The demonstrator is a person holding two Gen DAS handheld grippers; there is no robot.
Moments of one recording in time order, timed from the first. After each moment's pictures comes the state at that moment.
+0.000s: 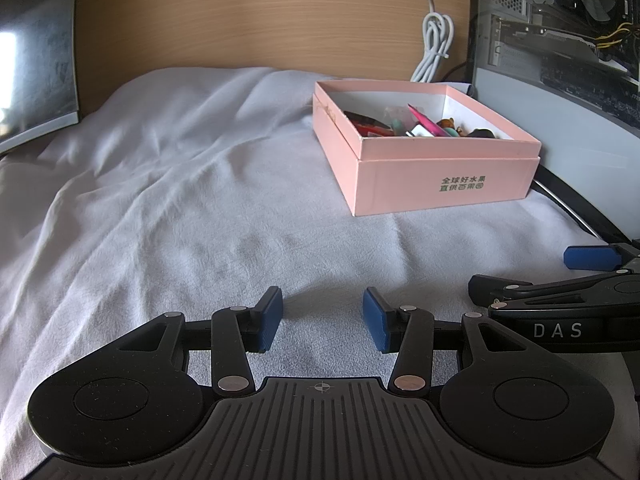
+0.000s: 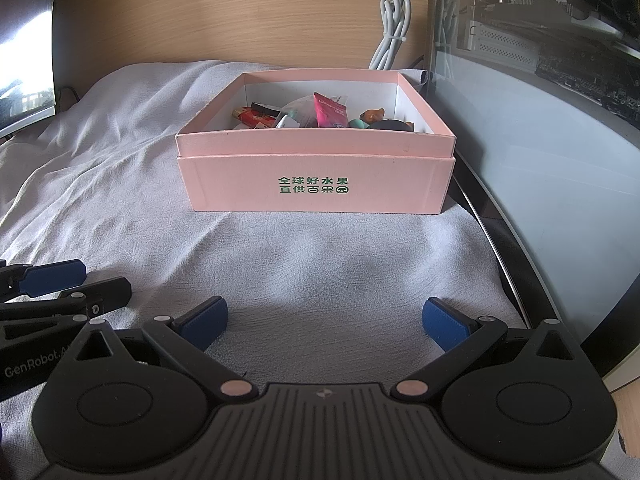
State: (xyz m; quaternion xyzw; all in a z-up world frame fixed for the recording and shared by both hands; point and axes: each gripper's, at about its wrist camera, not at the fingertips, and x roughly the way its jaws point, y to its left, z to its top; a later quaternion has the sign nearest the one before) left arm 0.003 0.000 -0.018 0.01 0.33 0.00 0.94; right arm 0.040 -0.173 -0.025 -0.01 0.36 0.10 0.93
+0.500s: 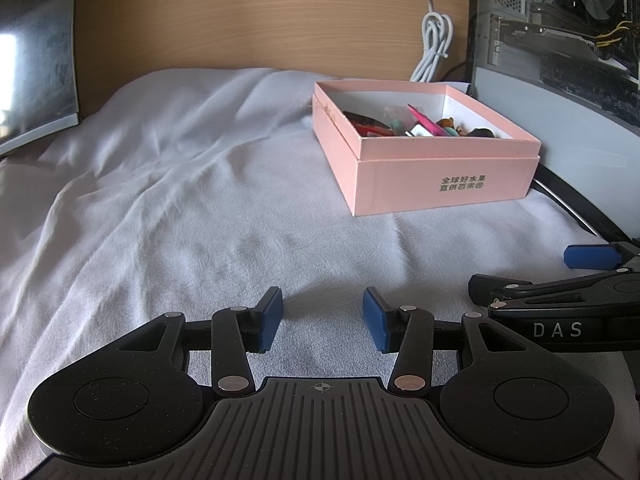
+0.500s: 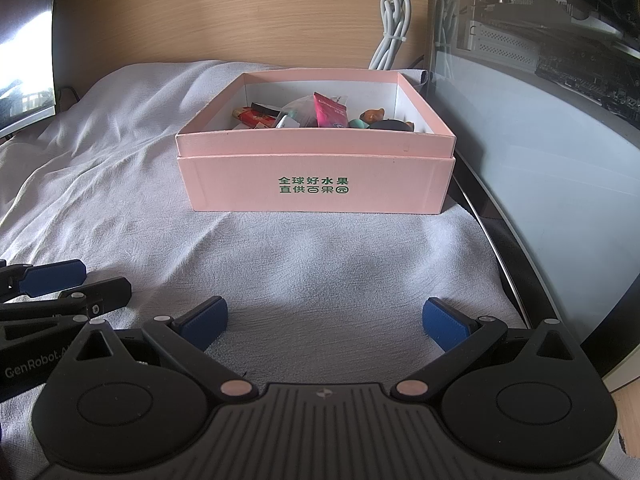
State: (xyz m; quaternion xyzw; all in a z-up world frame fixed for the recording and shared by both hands) left arm 0.002 0.000 -0.018 0.01 0.33 0.00 0.94; right arm 0.040 -0.173 -0.025 -0.01 0.36 0.10 0.93
